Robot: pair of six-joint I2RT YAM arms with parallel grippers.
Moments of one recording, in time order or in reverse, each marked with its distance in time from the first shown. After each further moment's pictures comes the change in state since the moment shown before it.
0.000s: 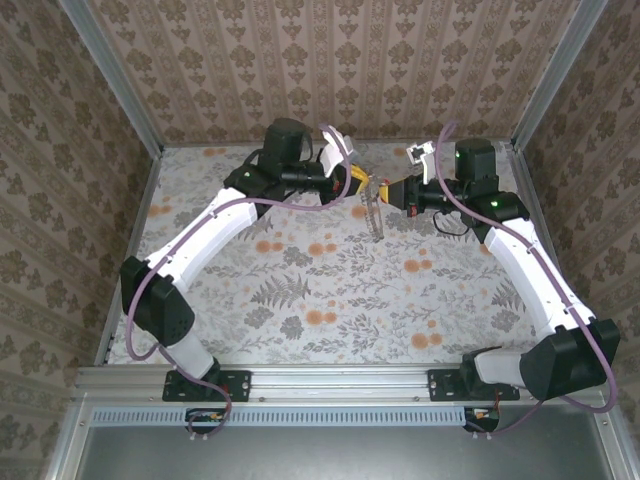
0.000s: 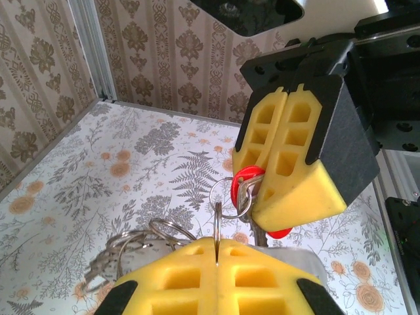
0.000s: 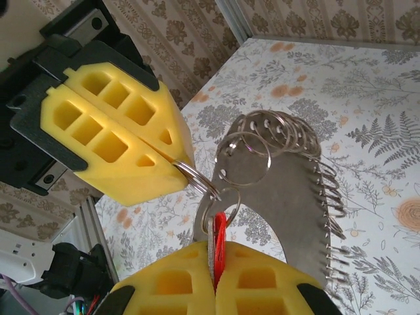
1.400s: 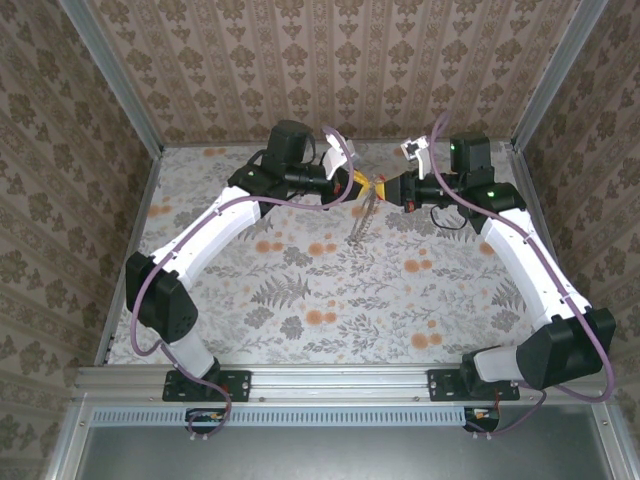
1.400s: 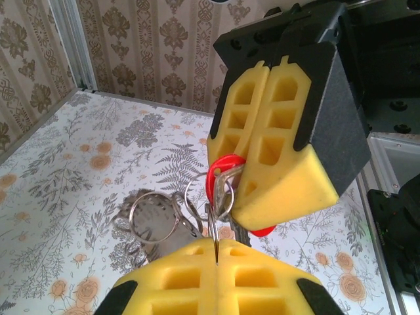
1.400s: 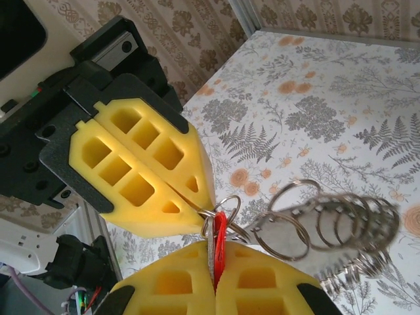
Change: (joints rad) left arm 0.000 0.024 0.001 -0.019 0.050 0.001; right arm 0.016 0.059 0.079 -0.061 -0.020 -0.047
